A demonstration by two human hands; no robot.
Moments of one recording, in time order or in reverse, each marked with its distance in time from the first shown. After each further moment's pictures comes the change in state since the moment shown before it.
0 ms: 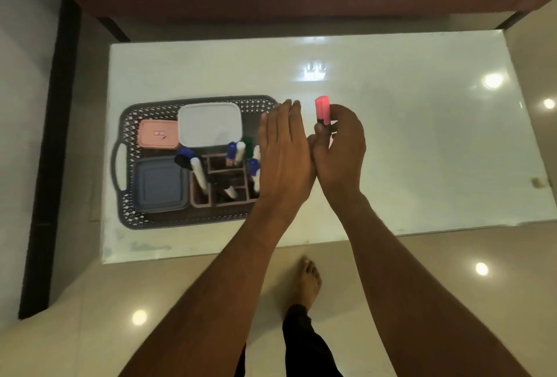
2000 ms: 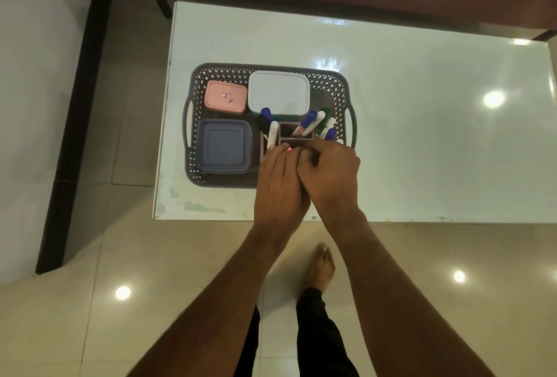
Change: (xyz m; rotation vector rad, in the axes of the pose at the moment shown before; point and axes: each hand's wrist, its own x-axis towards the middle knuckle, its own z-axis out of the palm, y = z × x) left_hand -0.117 -0.126 -0.062 -0.231 -0.175 -0.131; right_hand -0.112 -0.097 0.067 -0.372 -0.420 0.064
